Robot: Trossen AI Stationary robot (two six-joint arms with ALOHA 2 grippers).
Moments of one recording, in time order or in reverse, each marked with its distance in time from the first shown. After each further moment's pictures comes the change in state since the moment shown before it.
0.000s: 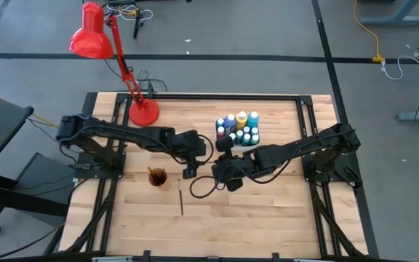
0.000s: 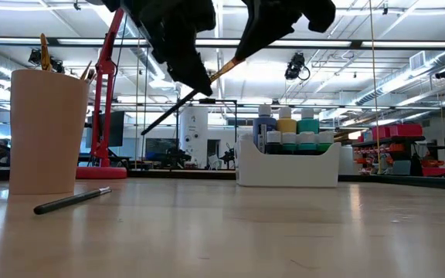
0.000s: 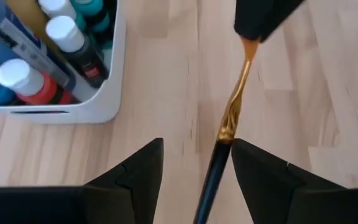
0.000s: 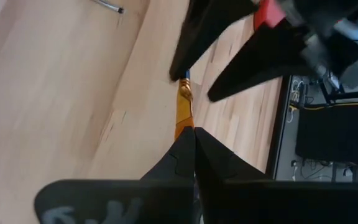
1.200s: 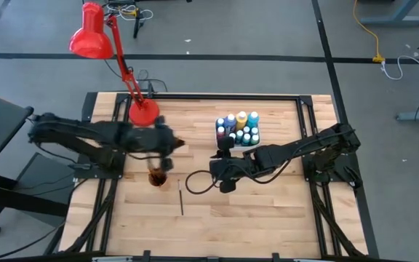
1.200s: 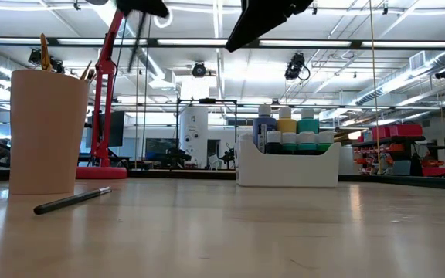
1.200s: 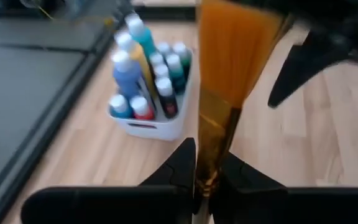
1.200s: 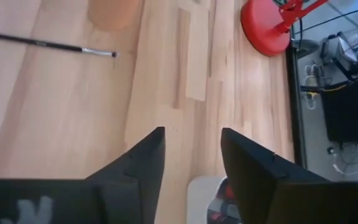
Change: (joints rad) left arm -0.129 -0.377 -0.003 -0.173 -0.360 -0.110; right arm 0.001 0.001 0.001 0.080 -0.006 0.213
